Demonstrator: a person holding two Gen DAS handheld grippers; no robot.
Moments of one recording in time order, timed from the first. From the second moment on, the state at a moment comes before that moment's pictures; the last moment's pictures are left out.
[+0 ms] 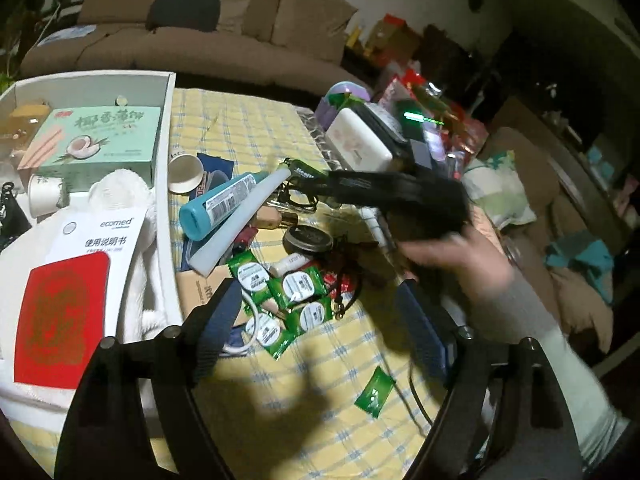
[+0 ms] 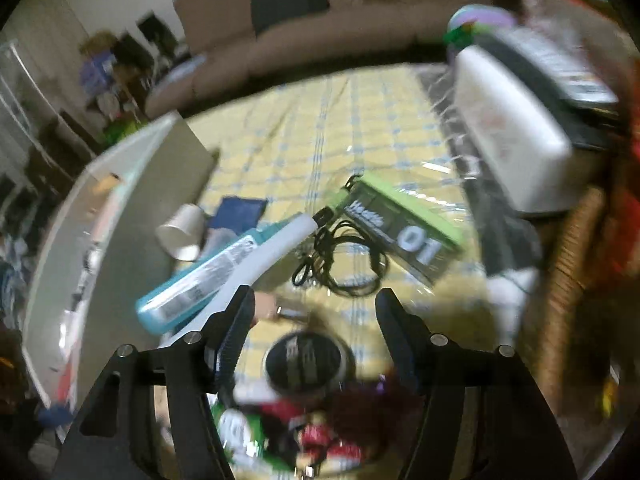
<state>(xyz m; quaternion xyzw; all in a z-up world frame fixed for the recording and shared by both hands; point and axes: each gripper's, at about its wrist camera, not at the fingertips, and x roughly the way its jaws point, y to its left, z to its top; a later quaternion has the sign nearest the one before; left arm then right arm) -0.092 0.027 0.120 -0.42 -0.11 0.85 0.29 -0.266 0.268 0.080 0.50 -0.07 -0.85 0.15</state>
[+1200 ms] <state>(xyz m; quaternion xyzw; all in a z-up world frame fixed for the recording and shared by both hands) -0.115 0.015 0.142 -0.43 -0.12 0.84 0.30 -0.205 0.292 0.149 0.46 -0.02 -0.87 0.19</state>
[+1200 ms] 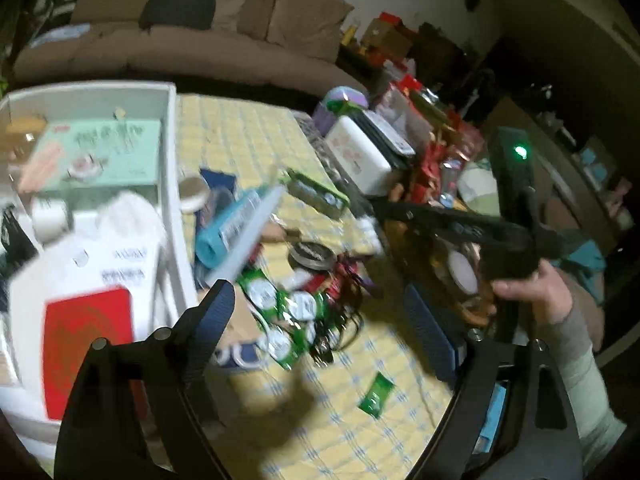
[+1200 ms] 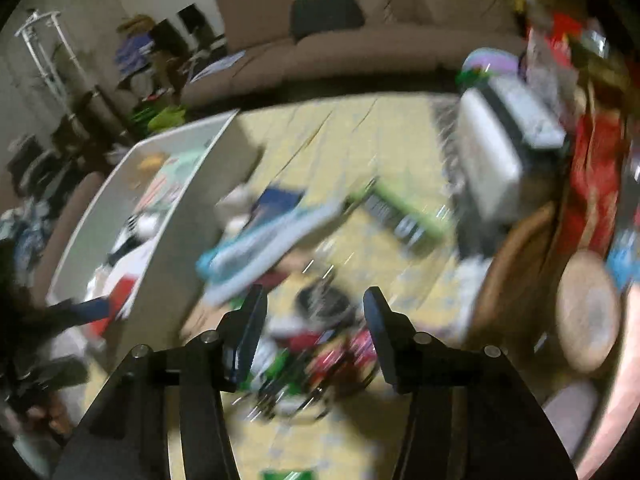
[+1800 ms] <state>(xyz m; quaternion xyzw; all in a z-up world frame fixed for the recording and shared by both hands) -0.119 0.015 0.107 -0.46 -0.14 0.82 0.31 -0.340 0.258 0.050 0.53 0.17 -0.82 0.10</state>
